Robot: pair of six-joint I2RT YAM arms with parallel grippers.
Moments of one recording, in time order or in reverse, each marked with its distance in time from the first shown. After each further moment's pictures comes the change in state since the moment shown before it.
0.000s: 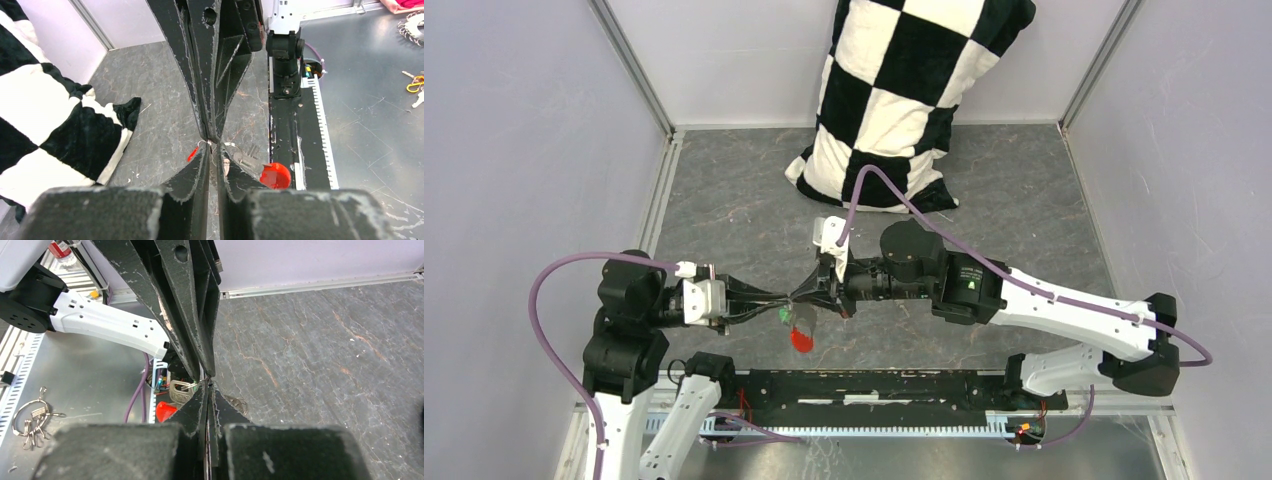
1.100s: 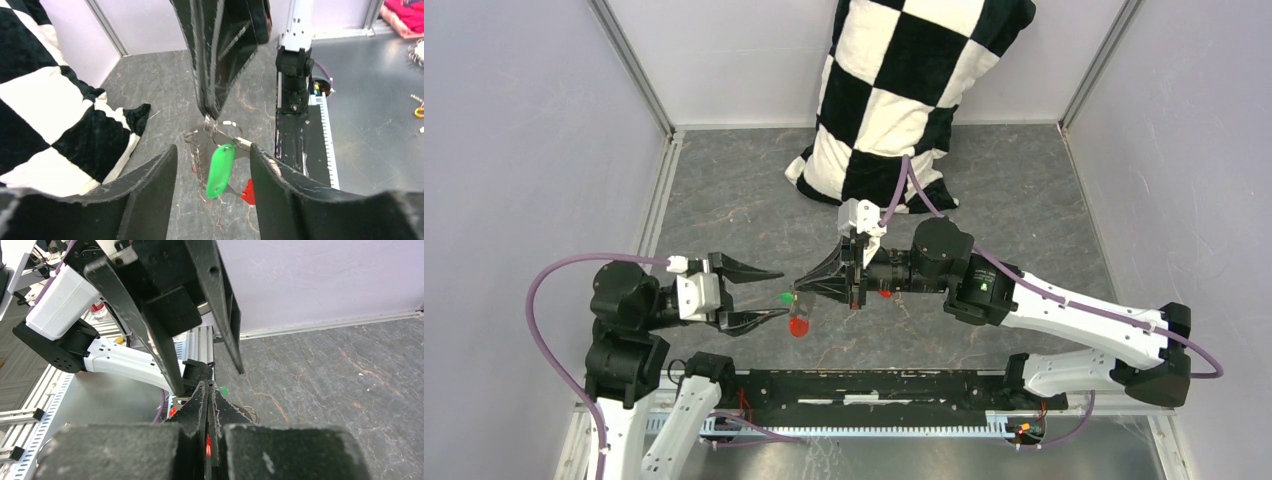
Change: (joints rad) left arm -0.001 -0.038 -0.039 0.132 -0.045 -0.140; right arm -0.071 -0.097 -0.150 0.280 -0.105 0.134
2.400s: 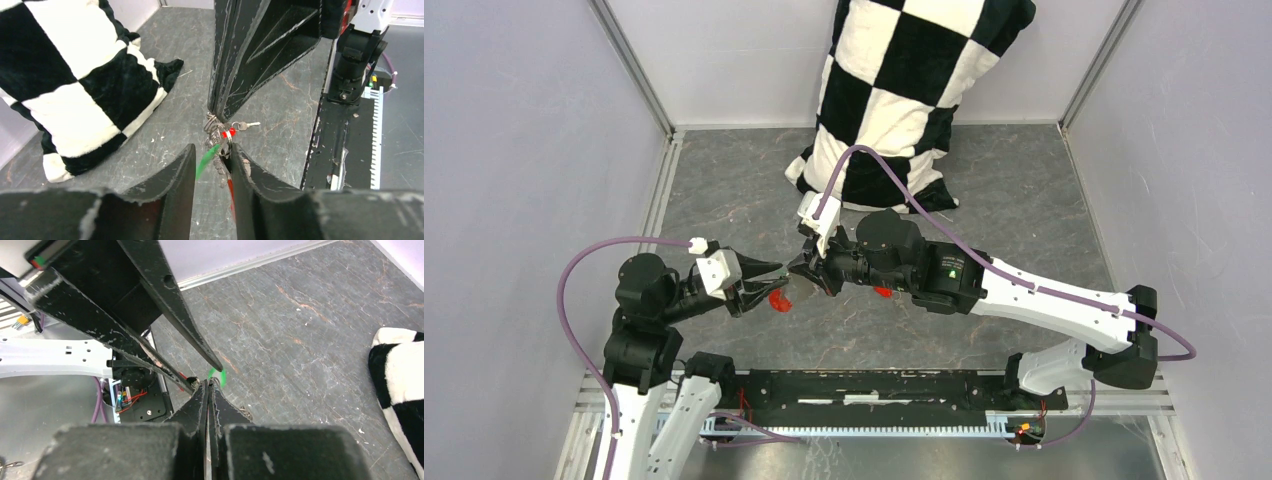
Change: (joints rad) left arm 0.000 -0.011 -0.144 0.075 -0.246 -0.046; right arm 0.055 0.188 0.243 -0.336 0.330 -0.075
